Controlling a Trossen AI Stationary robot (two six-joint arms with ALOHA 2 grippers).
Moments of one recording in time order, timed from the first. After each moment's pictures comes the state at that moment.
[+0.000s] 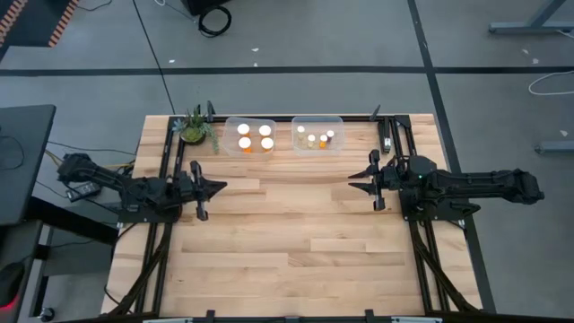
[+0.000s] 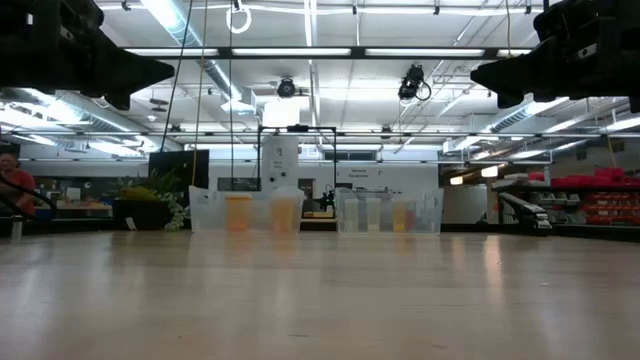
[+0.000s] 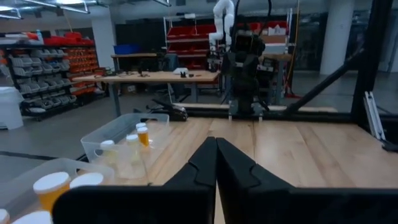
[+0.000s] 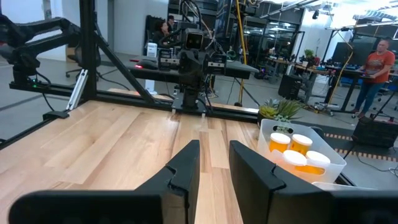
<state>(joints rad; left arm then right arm) -0.31 0.31 0.01 0.41 -0.57 0.06 -0.16 0.44 0.09 0.38 -0.18 -0.15</state>
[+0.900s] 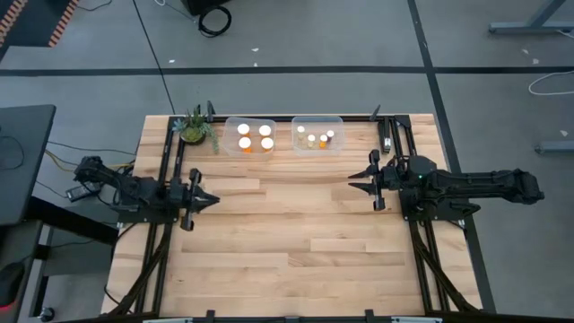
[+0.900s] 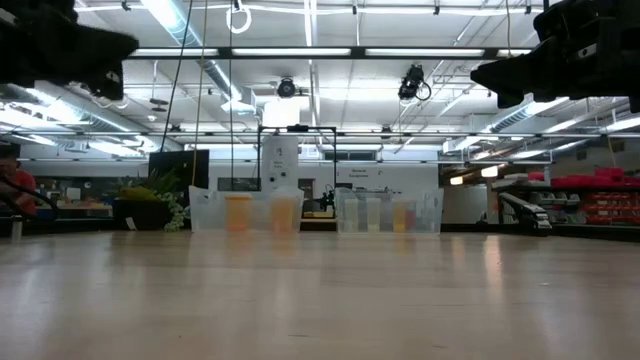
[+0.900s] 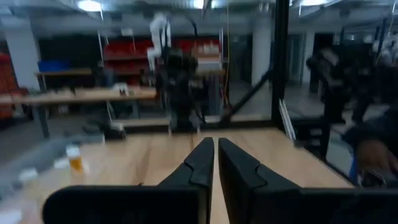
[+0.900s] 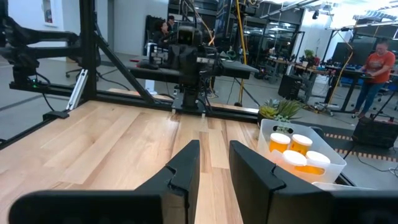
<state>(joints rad) -0.40 0.03 0.01 0.16 -0.37 0.06 -0.16 0.44 0.09 0.38 -0.18 -0.15</state>
